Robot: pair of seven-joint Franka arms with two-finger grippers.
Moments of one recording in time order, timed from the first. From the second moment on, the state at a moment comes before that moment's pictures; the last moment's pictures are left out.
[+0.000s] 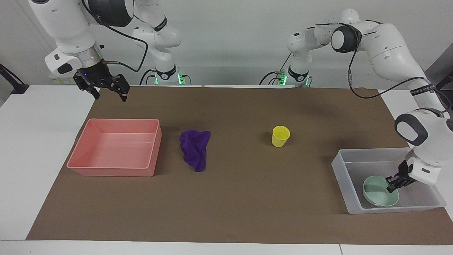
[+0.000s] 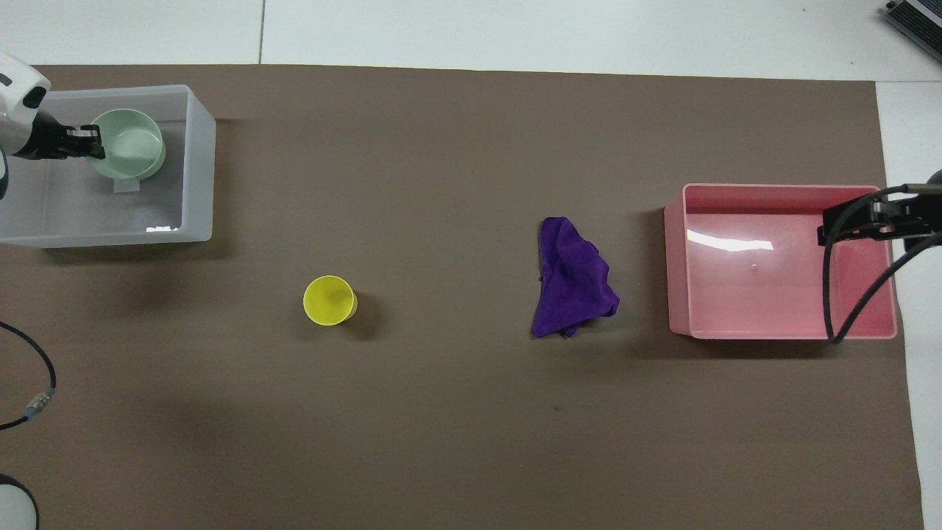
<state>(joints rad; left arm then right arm) 0.27 0.73 -0.09 -1.27 -0.02 2.16 0.10 0.00 0.03 -0.03 -1.53 -0.03 1.53 0.05</state>
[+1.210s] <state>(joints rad) 0.20 0.49 -0.12 -1.39 -0.02 2.08 0.10 0.23 0.02 0.03 -2.02 0.02 2.17 0.12</state>
